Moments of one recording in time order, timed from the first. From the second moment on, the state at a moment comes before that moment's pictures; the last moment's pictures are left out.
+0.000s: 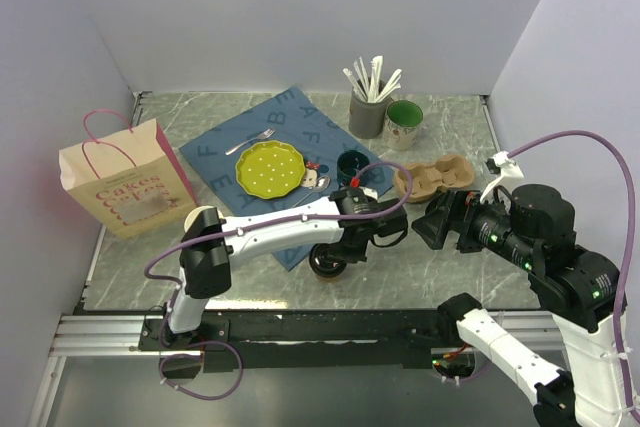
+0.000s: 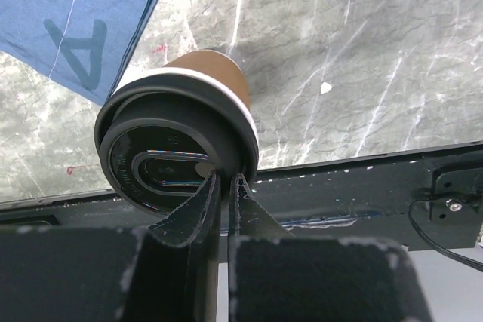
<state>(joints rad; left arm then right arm) -1.25 1.98 1.85 -1.30 -0.30 -1.01 0.43 0.69 1.39 -1.24 -0.12 0.48</state>
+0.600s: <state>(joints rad) -1.25 2.01 1.92 -1.33 -0.31 -1.01 0.43 0.69 1.39 -1.24 -0.12 0.48</state>
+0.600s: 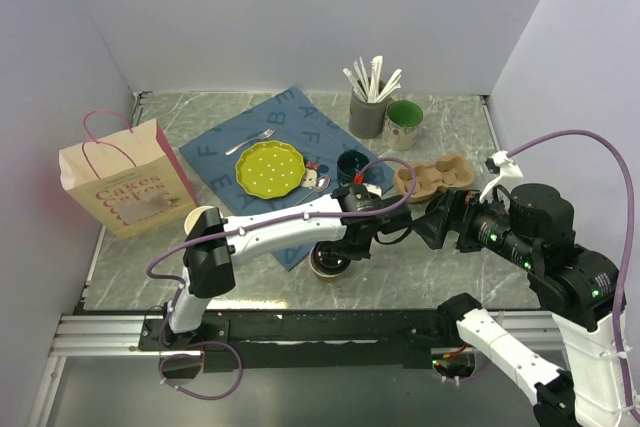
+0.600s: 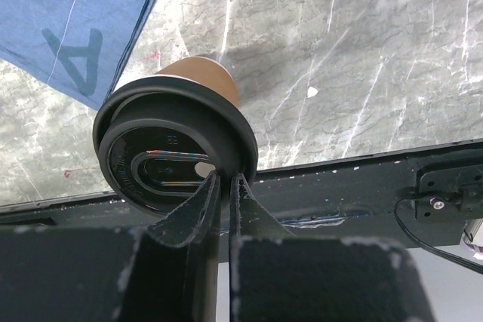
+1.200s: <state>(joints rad) -1.25 2.01 1.90 -1.33 -0.31 -1.00 0.43 0.70 1.39 -1.24 -0.12 0.48</state>
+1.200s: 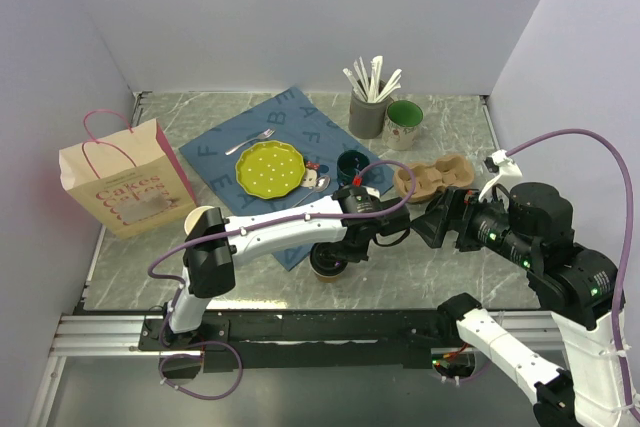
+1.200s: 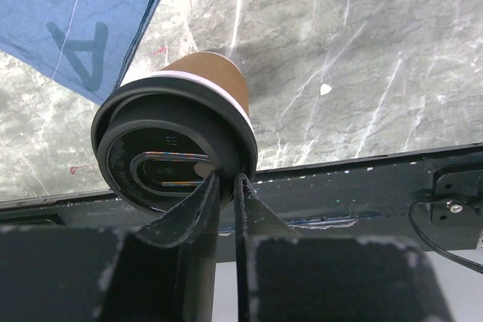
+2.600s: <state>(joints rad) -0.87 1.24 1.03 -0.66 0.08 -0.95 0.43 0.92 1.04 -0.92 -0.51 0.51</state>
